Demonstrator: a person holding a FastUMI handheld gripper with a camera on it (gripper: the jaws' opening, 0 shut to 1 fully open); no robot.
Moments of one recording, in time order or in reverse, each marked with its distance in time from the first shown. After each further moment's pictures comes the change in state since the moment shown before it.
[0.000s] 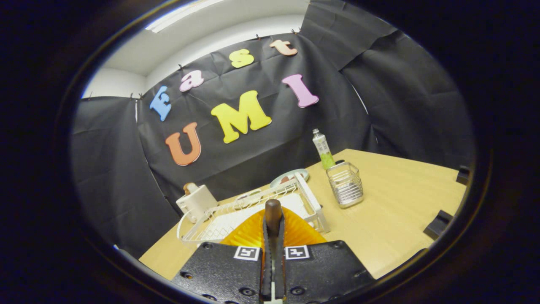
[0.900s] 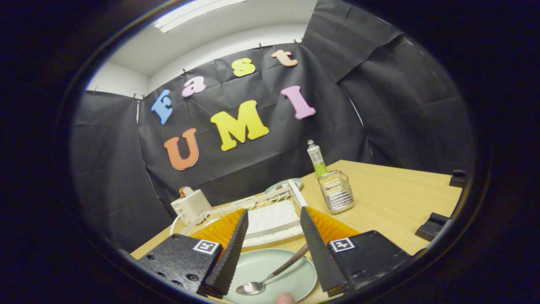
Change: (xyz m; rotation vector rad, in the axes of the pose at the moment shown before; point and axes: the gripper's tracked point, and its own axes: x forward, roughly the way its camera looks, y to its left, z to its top) arm -0.017 -0.008 0.020 -0.096 -0.110 -0.007
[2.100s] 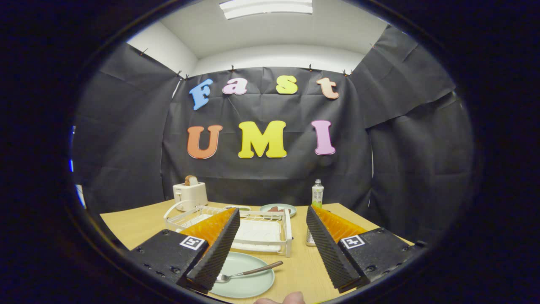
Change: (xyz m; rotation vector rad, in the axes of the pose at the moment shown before) arm -0.055 -0.002 0.057 -0.371 -0.089 0.030
